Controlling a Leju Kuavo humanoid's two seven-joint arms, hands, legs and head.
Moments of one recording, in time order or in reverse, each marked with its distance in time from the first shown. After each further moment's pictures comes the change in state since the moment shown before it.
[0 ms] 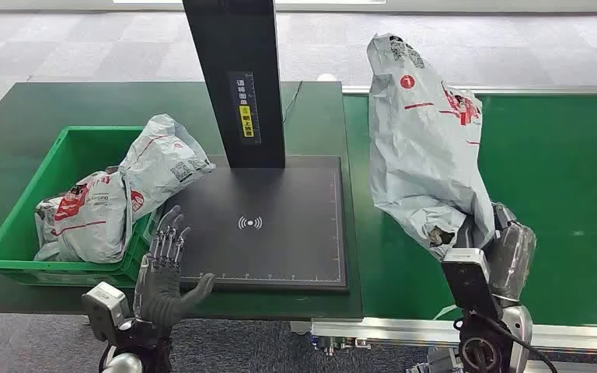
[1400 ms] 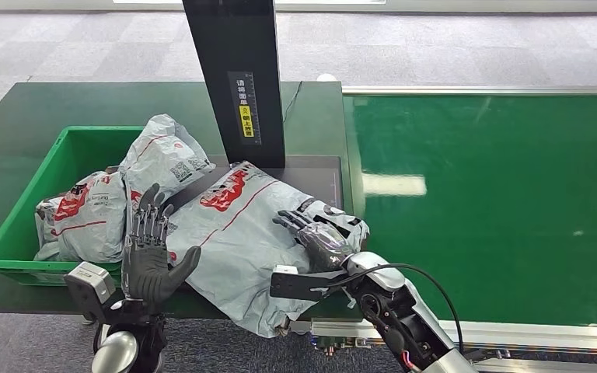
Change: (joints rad) left arm -0.083 -0.009 0.041 0.006 0.018 0.046 0.018; right arm -0.424 -0.073 0.643 0.625 0.082 0.414 0.092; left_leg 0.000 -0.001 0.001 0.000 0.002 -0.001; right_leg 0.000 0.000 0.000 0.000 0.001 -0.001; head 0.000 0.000
